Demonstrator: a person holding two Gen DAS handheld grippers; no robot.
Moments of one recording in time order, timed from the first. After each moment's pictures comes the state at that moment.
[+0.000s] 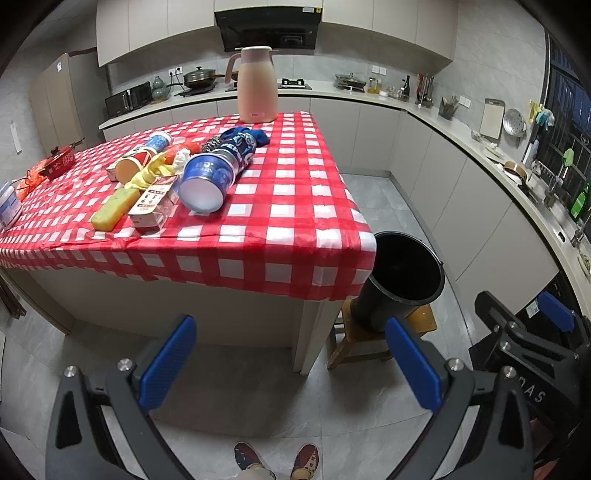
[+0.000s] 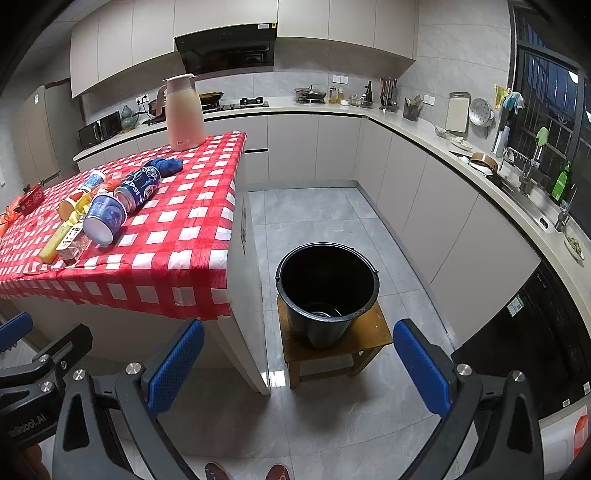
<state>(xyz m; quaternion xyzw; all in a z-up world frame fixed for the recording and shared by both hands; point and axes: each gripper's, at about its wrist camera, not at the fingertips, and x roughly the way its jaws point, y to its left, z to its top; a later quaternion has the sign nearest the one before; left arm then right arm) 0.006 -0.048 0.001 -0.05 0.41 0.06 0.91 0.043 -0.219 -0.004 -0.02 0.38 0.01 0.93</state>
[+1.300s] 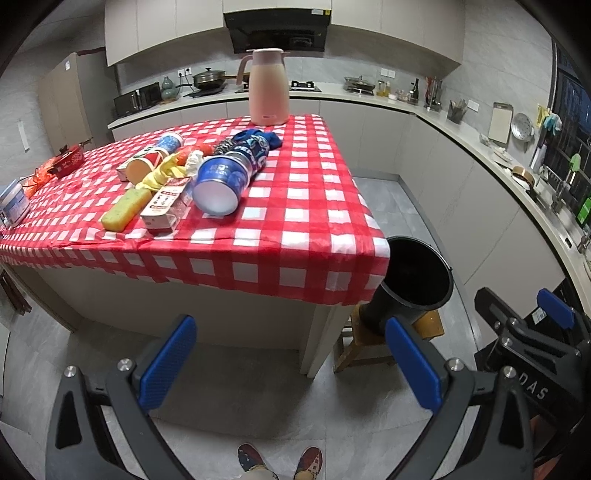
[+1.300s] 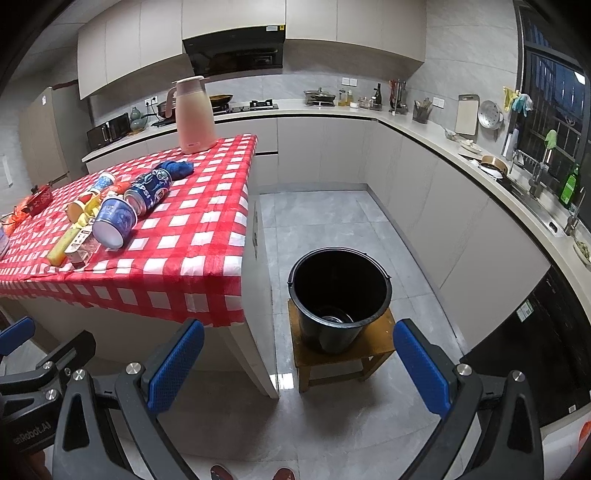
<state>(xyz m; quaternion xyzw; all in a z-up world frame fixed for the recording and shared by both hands) 0.006 -0.033 0.006 -0.05 0.41 0.08 0.91 0.051 -0.208 -0.003 -0.02 0.37 0.04 0.93</state>
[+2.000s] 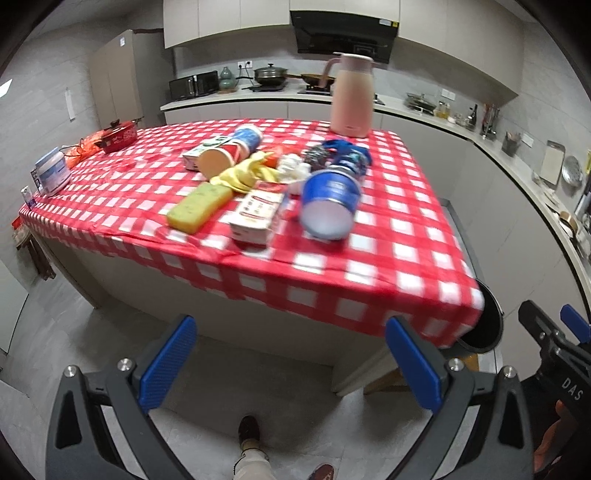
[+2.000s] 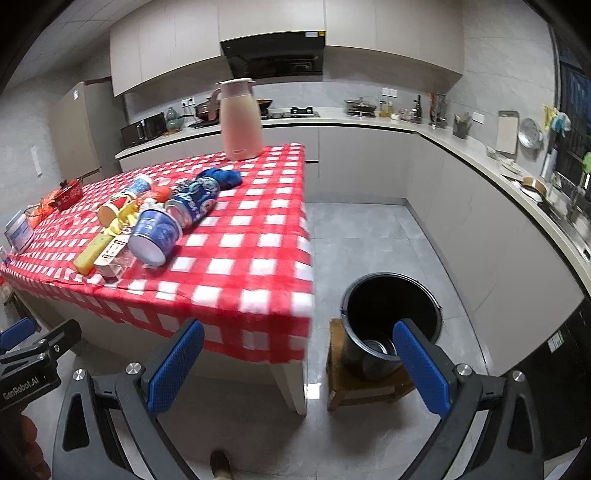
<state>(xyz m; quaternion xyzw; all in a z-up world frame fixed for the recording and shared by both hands) 0.032 0.077 0.000 -0.08 0.40 0.17 0.90 0.099 -0.127 0.000 -0.02 0.35 0.11 0.93</state>
